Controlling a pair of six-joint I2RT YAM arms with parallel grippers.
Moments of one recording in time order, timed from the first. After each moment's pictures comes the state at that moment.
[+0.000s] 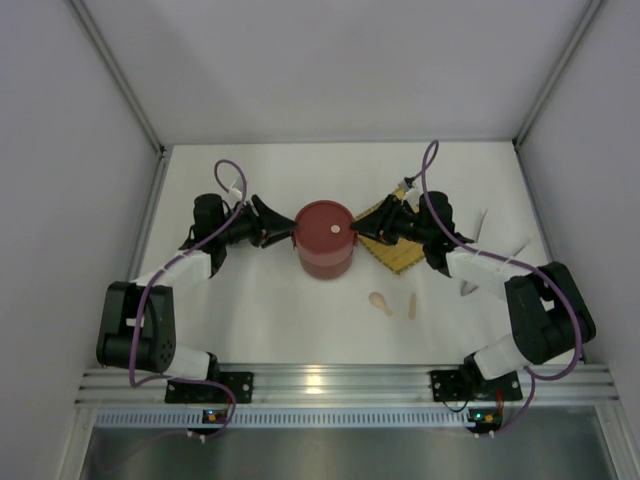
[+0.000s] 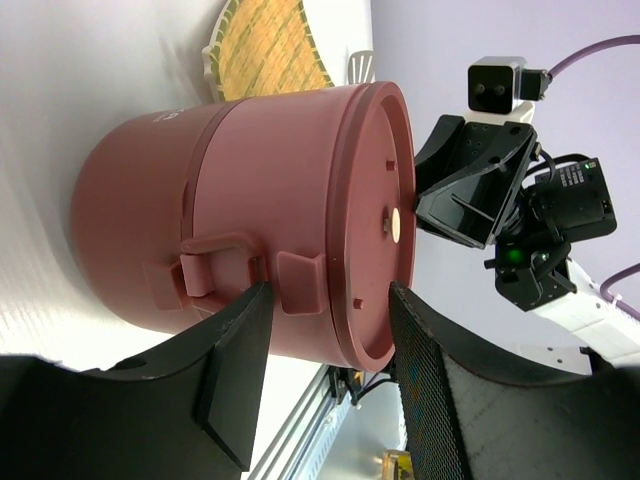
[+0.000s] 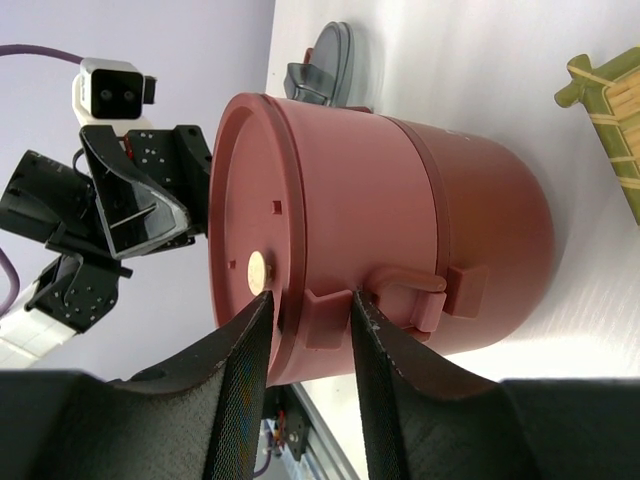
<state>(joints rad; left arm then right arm) -0.13 1.44 0.72 0.35 0.85 -0.98 0.39 1.48 0.74 0.43 -0.56 1.00</state>
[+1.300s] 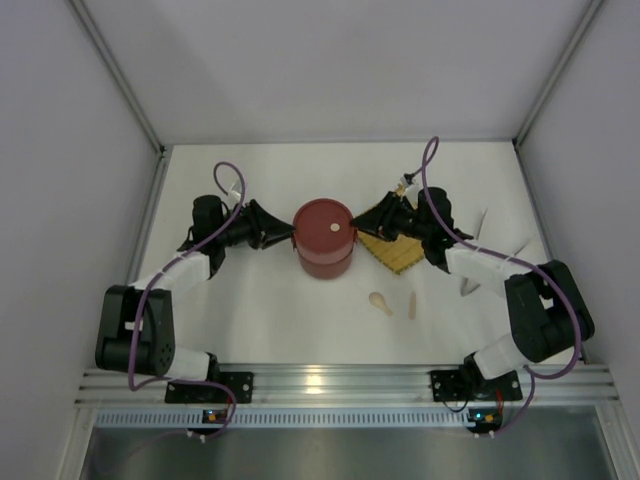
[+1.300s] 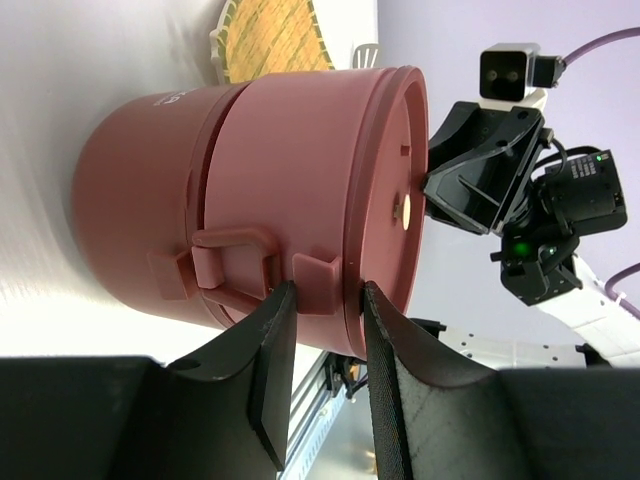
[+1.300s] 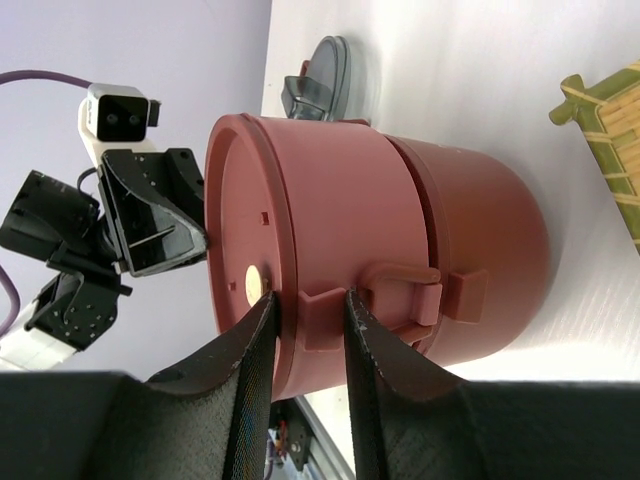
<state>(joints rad) -0.12 1.43 0.71 0.32 0.86 -0.99 0.40 1.49 0.78 0.40 -0.54 1.01</state>
